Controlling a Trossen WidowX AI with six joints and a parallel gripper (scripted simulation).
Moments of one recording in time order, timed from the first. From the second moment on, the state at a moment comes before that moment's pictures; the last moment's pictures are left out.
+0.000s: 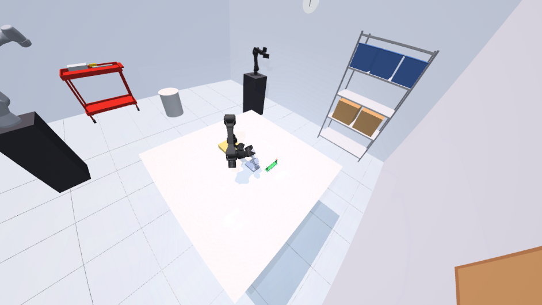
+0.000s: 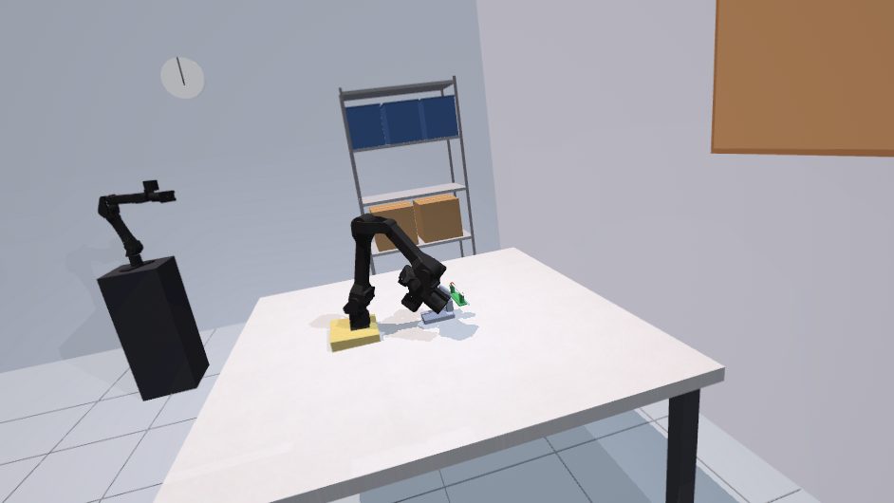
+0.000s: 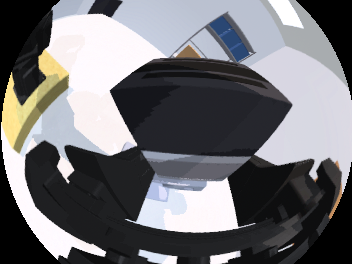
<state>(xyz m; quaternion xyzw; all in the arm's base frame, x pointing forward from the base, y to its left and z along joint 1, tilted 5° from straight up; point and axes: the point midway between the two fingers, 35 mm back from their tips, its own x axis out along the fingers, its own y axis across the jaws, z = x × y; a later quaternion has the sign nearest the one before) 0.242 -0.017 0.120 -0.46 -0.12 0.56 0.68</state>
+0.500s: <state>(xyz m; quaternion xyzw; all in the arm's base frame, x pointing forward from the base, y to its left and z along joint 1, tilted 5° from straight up) 0.256 -0.019 0.108 -0.46 -0.12 0.56 0.68</state>
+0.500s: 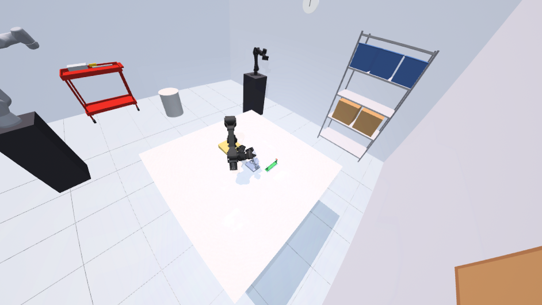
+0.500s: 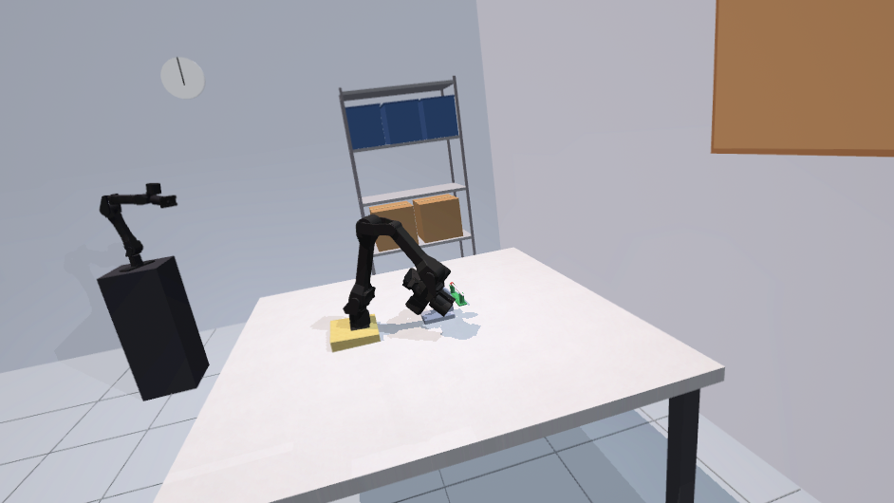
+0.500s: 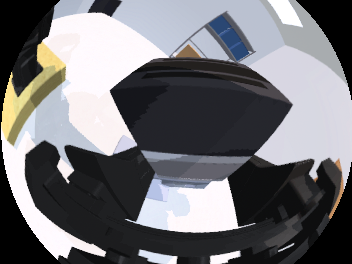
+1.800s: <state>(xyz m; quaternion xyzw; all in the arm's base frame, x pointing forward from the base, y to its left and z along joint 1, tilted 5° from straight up) 0.268 -0.020 0.098 -0.46 -0.13 0.56 0.68</state>
